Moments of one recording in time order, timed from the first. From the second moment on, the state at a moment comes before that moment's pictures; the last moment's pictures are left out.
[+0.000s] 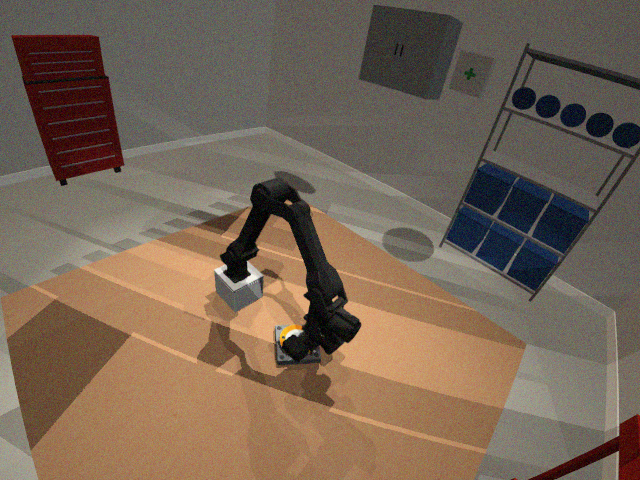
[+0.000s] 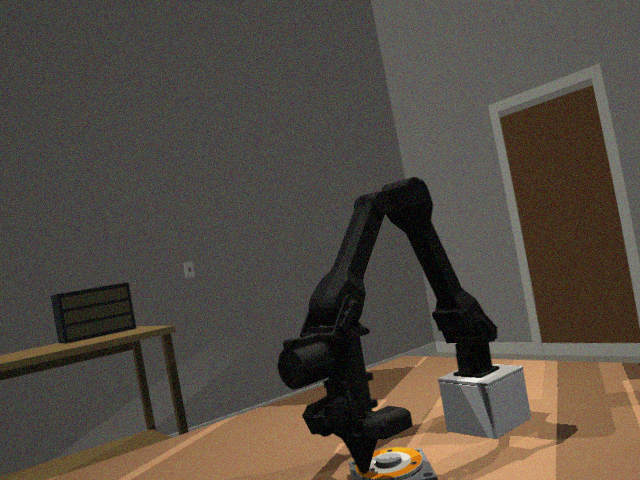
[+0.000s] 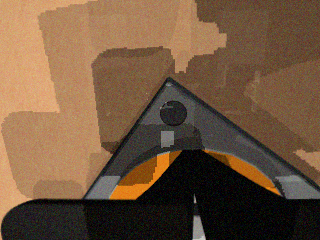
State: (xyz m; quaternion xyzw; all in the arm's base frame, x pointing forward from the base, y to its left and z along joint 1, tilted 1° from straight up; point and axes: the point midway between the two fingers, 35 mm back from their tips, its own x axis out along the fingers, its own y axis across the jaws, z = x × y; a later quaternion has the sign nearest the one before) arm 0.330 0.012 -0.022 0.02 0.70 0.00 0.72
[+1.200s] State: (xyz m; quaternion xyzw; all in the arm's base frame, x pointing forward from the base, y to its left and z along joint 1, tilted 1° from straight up) arm 0.305 -0.033 -0.021 0.02 0.70 -0.01 0.72
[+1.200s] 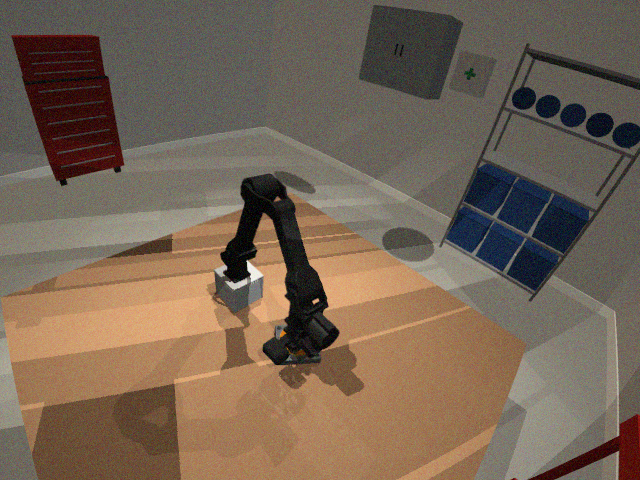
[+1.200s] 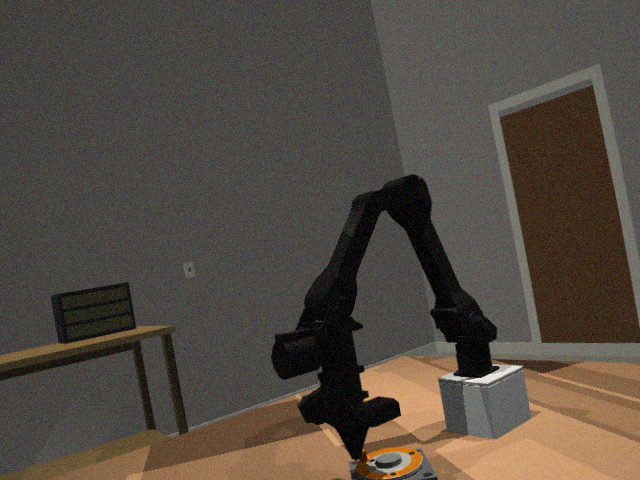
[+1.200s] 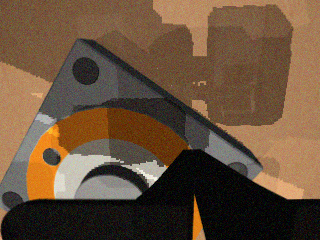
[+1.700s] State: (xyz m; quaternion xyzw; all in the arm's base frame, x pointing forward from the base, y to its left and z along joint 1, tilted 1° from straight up) arm 0.287 -0.040 -0.020 0.02 0.70 -0.01 0.71
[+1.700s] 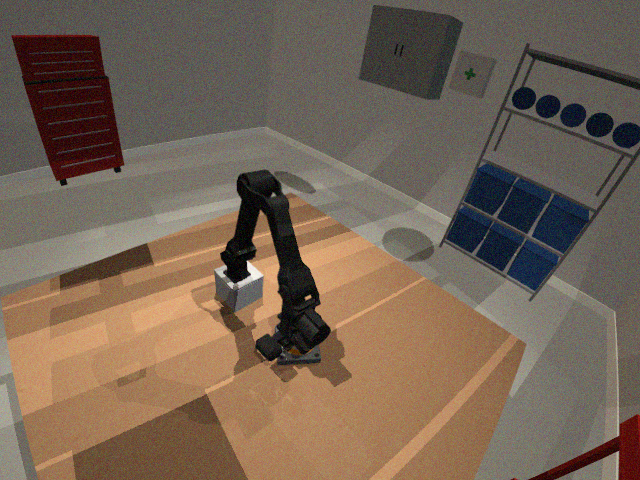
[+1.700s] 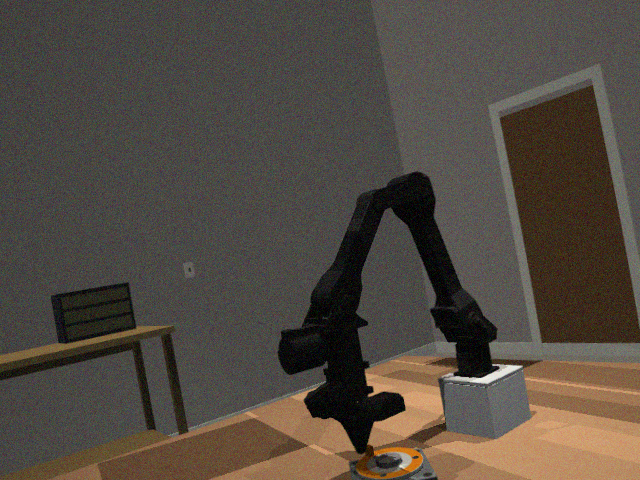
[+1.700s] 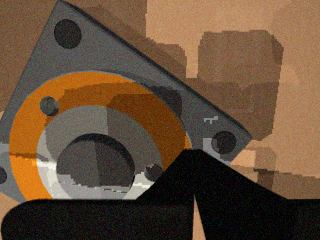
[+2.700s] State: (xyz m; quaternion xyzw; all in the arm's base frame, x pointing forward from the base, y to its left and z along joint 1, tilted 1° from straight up) arm 0.259 -0.038 -0.019 0.02 0.70 -0.01 0.71
